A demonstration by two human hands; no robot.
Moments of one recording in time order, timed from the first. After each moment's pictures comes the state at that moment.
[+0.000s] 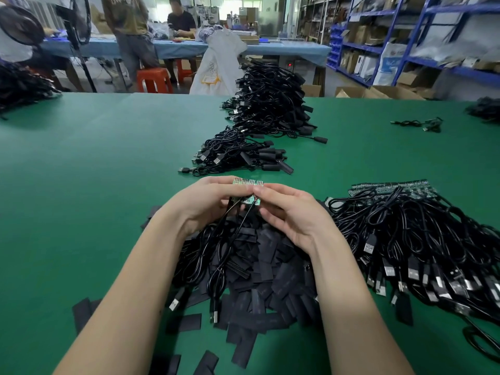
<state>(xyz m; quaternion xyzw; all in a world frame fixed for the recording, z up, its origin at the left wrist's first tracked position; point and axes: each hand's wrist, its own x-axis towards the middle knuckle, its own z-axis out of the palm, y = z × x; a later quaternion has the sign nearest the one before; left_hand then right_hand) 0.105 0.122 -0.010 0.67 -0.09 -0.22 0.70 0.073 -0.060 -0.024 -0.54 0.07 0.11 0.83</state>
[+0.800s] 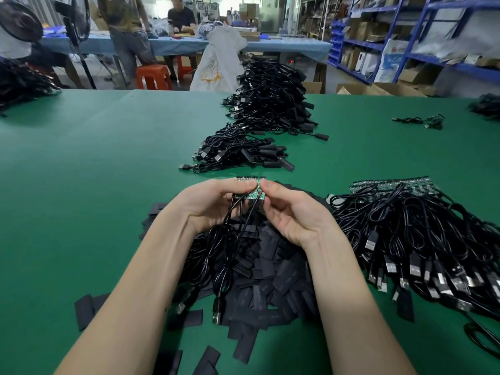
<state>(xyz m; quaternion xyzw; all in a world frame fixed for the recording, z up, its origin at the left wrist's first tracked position) 0.097 0.111 -0.006 0.59 -0.03 -0.27 0.76 0.073 -0.056 -0.023 -0.39 0.10 0.17 0.90</state>
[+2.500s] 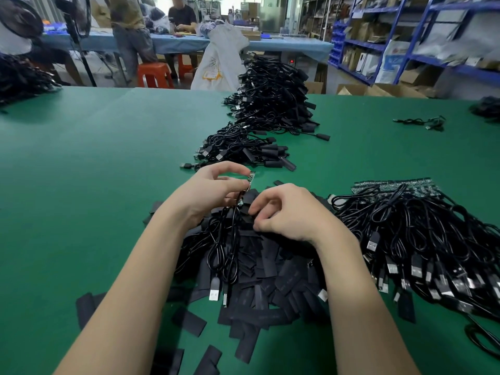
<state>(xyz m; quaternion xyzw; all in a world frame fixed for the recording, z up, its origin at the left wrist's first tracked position) 0.106 0.120 -0.010 0.75 -0.05 -0.10 0.65 0.069 -0.061 -0.013 -0.92 -0.09 0.08 0.38</state>
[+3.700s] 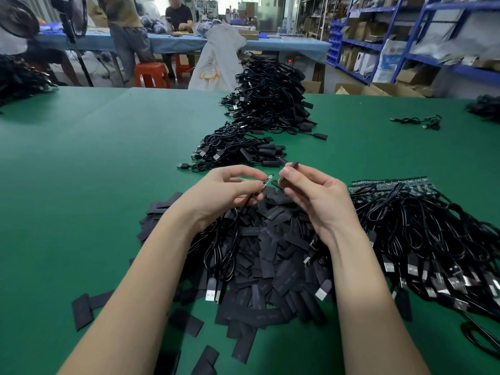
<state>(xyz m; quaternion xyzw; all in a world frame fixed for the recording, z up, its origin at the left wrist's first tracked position) 0.100 0.103 -0.012 0.70 -0.10 -0.15 0.69 0.071 -0.084 -0.019 -0.54 0.06 -0.05 0.84</state>
